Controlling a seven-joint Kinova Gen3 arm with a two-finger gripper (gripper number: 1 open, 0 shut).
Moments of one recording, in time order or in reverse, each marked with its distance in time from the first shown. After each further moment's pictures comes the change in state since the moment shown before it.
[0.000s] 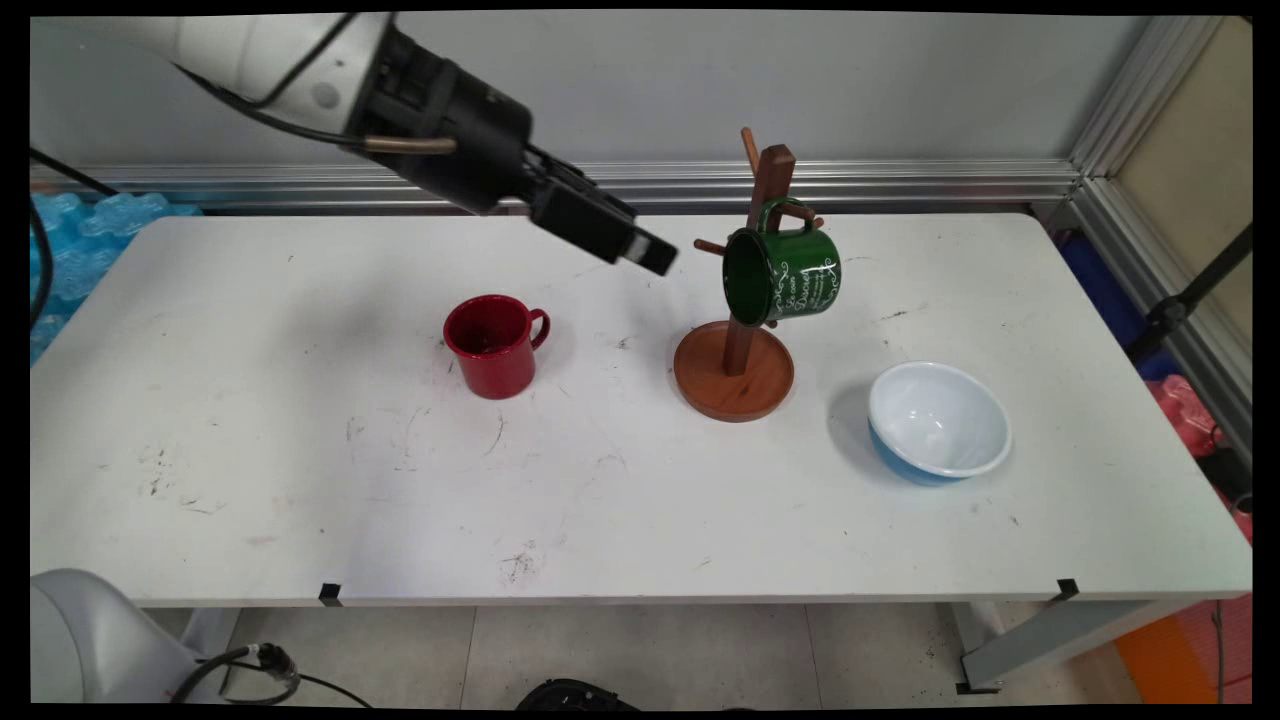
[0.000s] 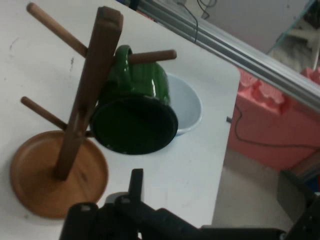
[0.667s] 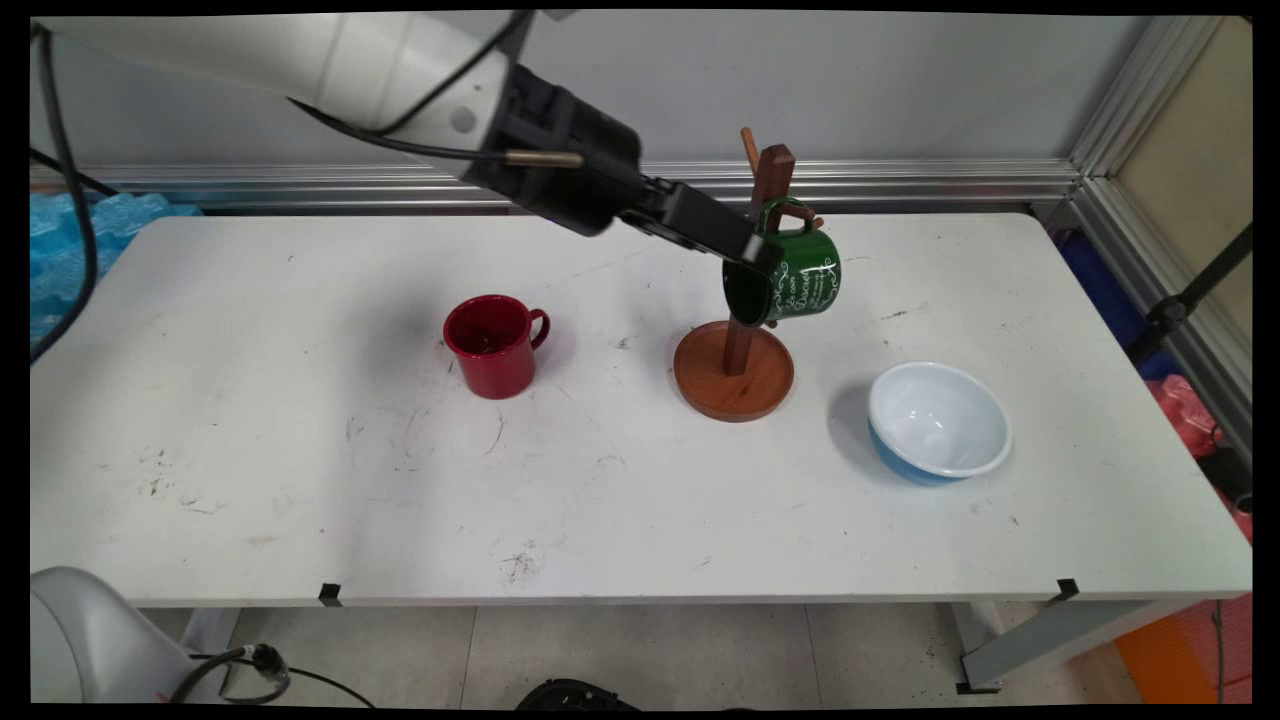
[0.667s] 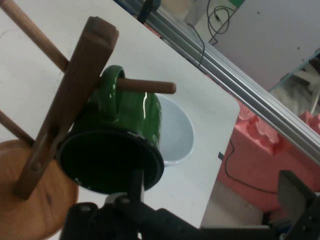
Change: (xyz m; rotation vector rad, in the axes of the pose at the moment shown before) arm 0.015 0.020 0.061 0.016 0.044 -0.177
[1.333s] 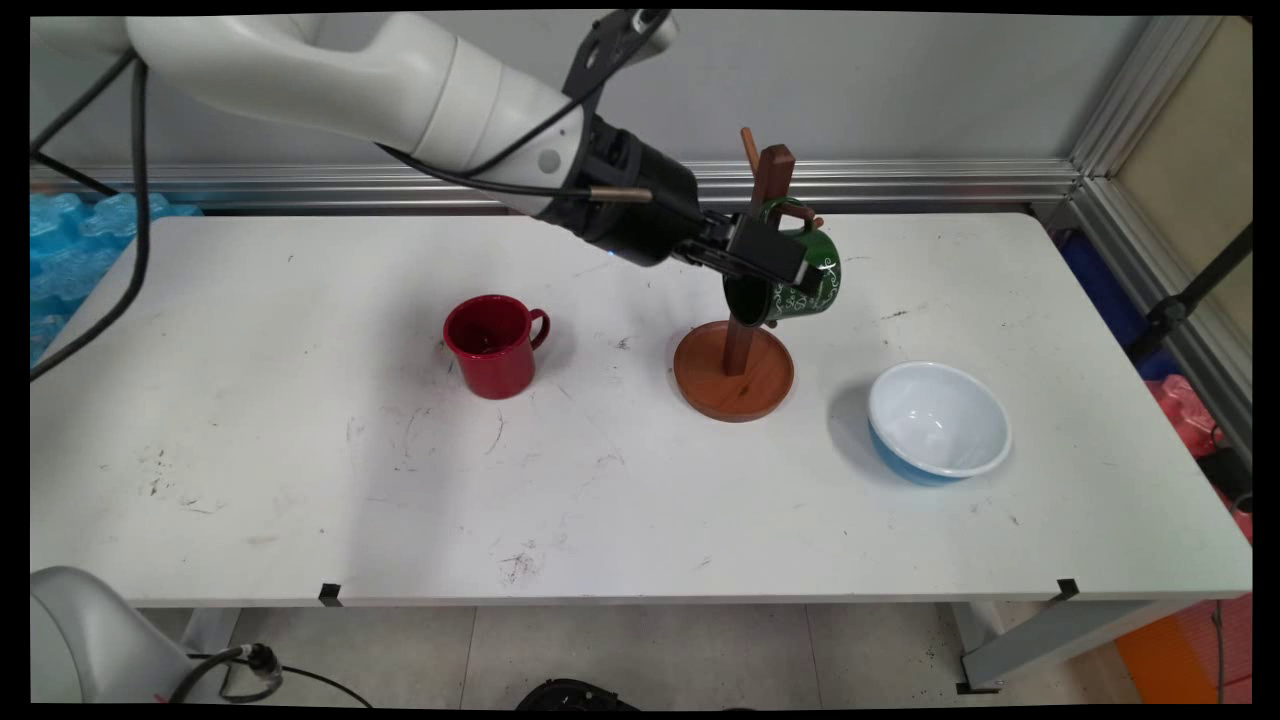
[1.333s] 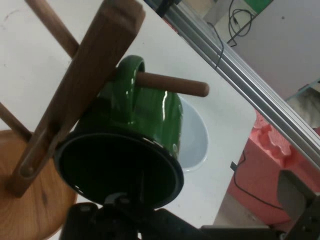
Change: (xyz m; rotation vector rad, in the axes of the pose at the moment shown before) arm -0.004 -0.001 0.046 0.038 -0.004 -0.085
